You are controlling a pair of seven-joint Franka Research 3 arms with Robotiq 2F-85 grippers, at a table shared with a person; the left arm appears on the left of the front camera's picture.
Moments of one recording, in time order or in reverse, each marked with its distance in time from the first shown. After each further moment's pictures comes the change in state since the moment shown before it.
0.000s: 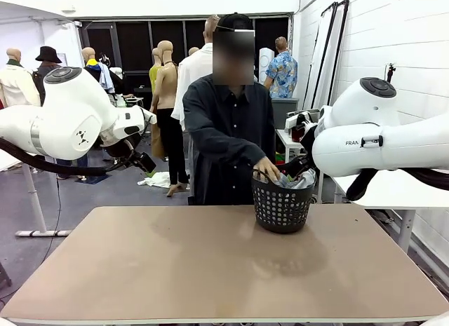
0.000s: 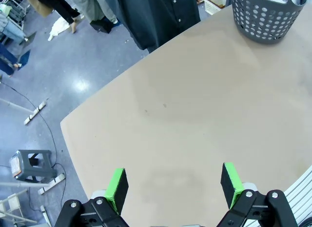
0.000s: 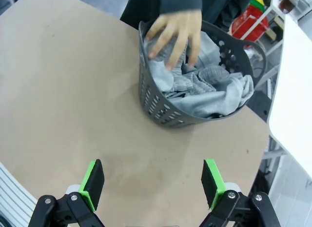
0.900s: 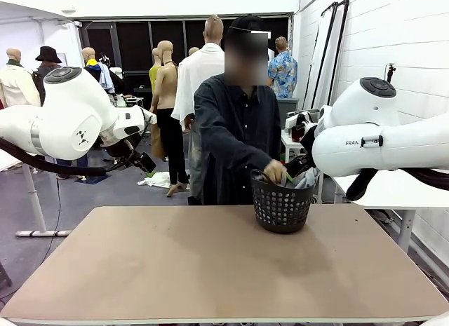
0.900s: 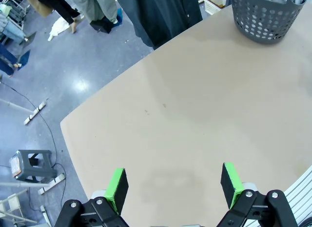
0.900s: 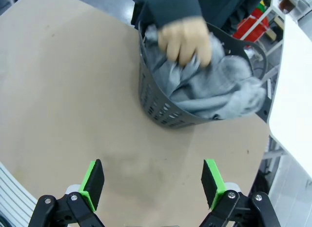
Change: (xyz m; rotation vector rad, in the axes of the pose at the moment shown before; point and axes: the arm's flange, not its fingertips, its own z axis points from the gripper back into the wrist) left arm 0.000 0.000 0.000 0.000 0.000 0.000; right arm 0.000 0.000 0.000 0.000 0.000 0.000
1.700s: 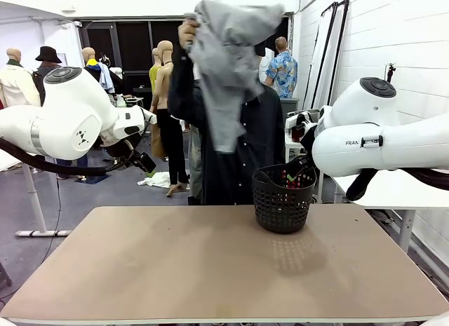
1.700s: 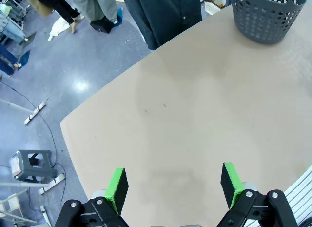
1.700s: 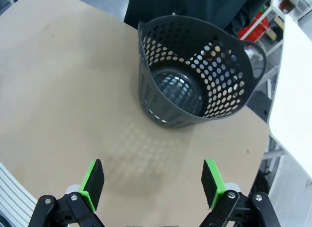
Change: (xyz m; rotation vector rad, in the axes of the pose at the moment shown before) left arm 0.000 0.000 0.000 0.000 0.000 0.000; right arm 0.000 0.000 0.000 0.000 0.000 0.000
